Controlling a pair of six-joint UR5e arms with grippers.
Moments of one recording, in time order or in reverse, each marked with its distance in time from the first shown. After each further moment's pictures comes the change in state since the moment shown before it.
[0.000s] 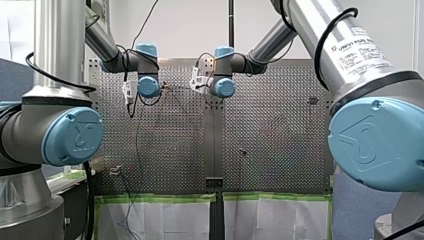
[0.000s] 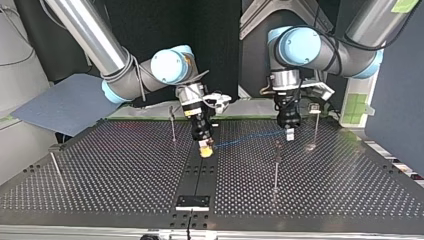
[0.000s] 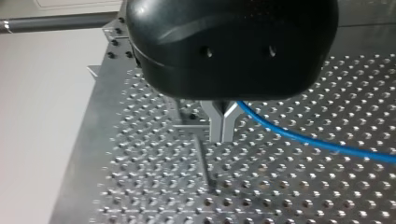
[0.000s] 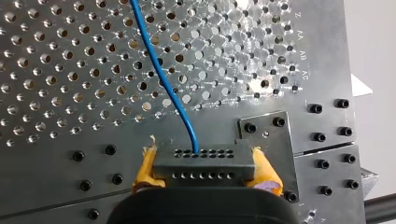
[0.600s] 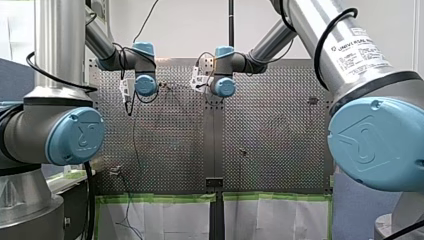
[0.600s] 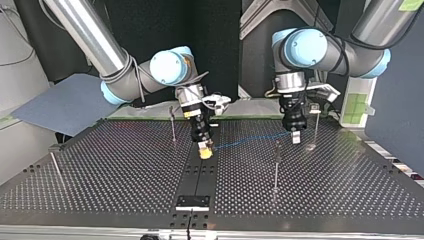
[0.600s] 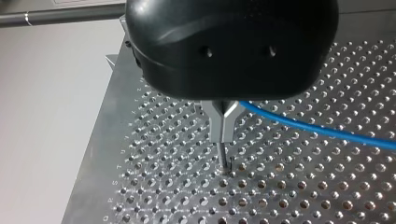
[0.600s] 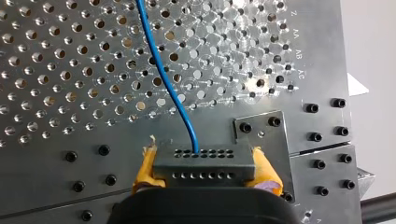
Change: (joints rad) left arm 0.037 0.010 0.000 0.010 0.022 -0.021; right arm -0.004 0.001 -0.010 0.002 -0.003 -0.002
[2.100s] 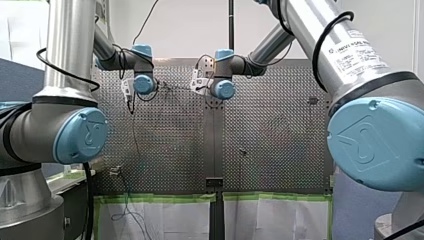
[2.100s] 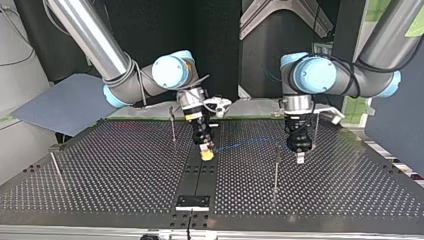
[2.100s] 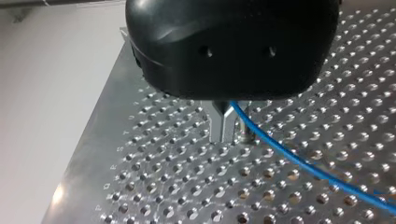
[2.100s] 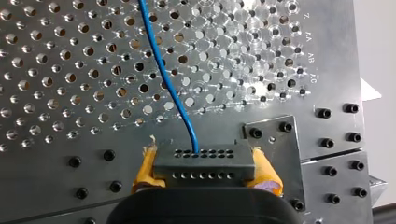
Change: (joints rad) left arm 0.081 -0.086 0.132 -0.030 0.123 -0.077; right arm -0.005 0.031 -0.030 -0.004 -0.015 -0.007
